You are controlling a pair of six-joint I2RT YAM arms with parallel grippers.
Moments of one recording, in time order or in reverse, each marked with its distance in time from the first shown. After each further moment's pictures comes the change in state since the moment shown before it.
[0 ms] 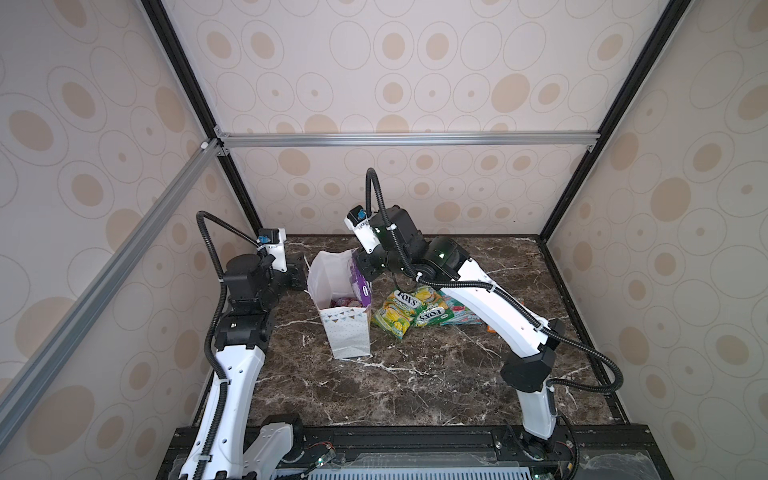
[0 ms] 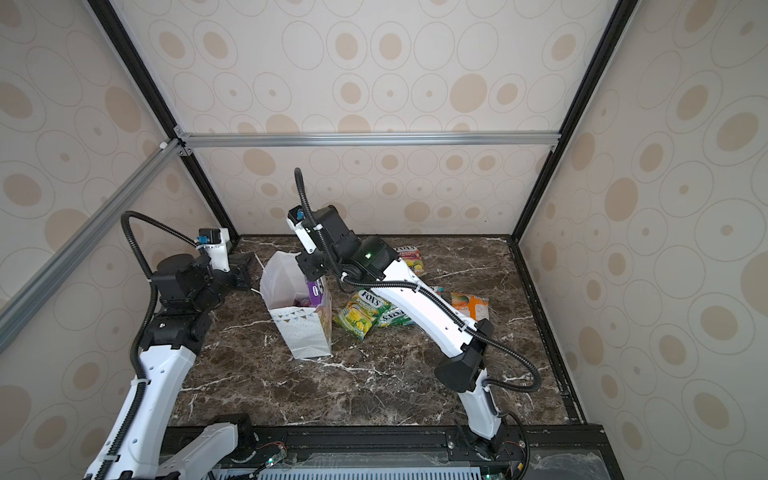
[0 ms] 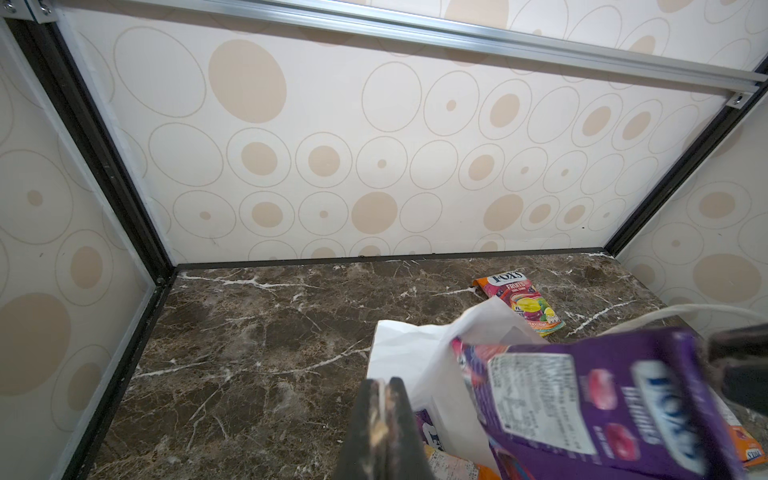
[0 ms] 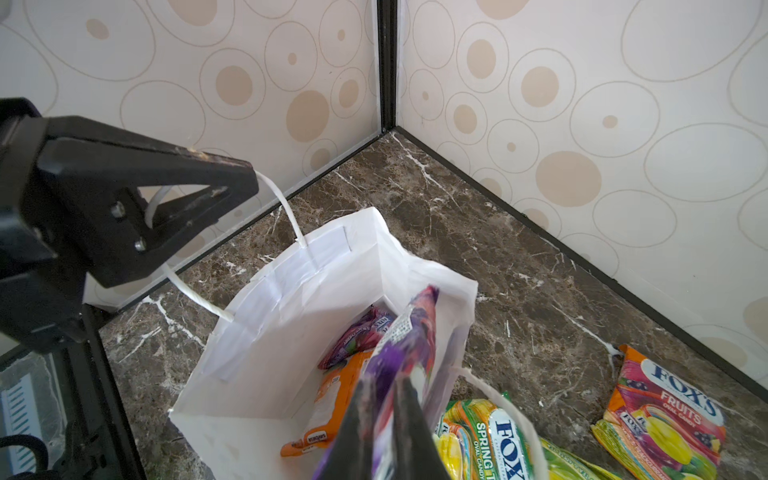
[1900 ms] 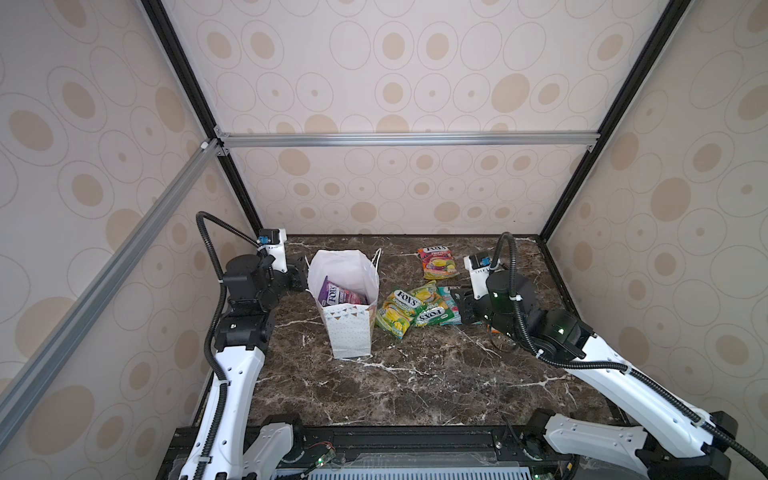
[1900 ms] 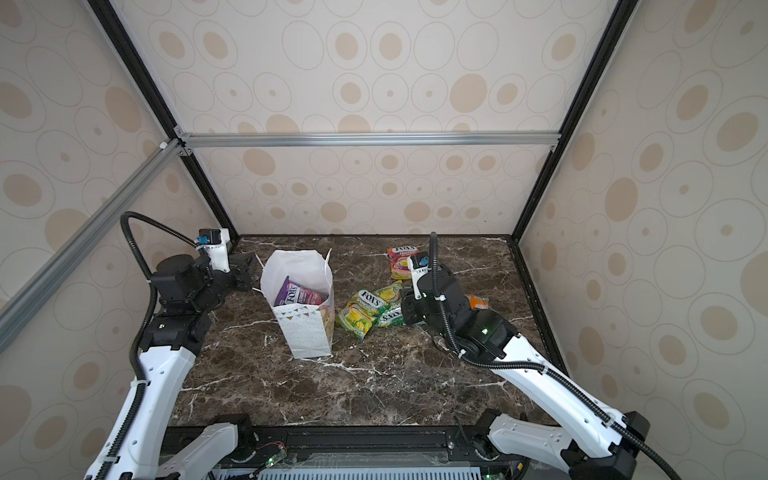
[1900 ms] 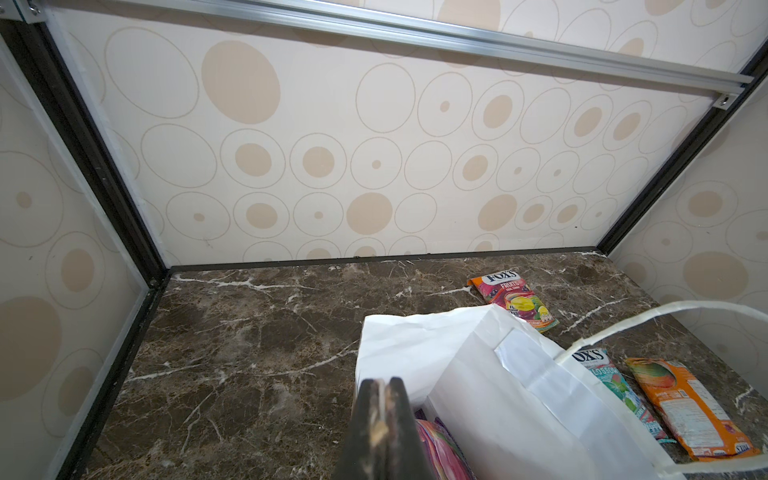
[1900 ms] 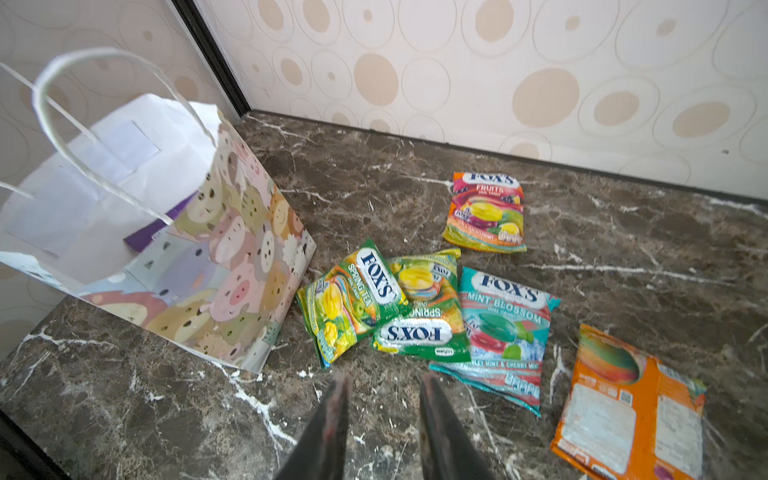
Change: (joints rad) left arm 0.000 -0.006 -0.002 0.000 0.016 -0.002; right arm -0.177 -0.980 -1.283 0.284 0.170 0.235
